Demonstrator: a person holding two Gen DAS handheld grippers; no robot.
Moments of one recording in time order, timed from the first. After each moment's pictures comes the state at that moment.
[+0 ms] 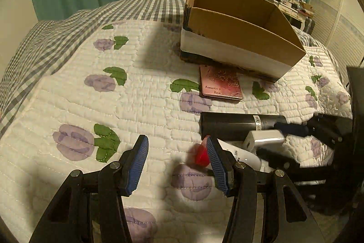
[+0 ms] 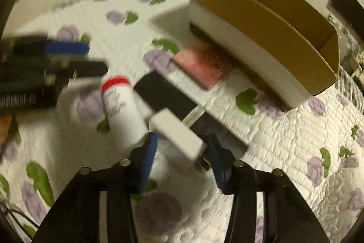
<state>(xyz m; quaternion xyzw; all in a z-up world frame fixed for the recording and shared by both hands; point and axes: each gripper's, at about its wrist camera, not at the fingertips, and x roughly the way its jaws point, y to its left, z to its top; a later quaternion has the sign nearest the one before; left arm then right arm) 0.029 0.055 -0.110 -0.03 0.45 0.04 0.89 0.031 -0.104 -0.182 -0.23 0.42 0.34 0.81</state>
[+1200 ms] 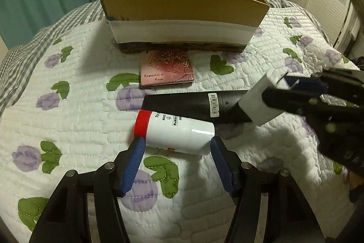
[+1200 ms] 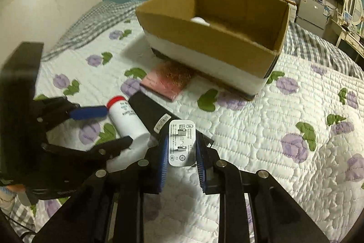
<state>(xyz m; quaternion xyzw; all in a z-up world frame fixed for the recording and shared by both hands) 0.043 -0.010 -0.140 0.05 0.48 -0.03 0.87 0.050 -0.157 -0.146 -0.09 0.43 0.30 0.85</state>
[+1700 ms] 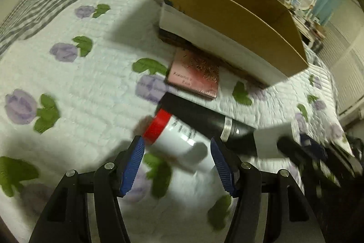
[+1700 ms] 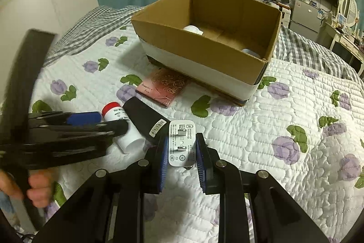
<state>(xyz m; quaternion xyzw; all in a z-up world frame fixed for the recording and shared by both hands) 0.058 0.019 -0.135 -0.14 0.50 0.07 0.85 0.048 -0.166 -0.138 -0.09 0.41 0.29 0.86</state>
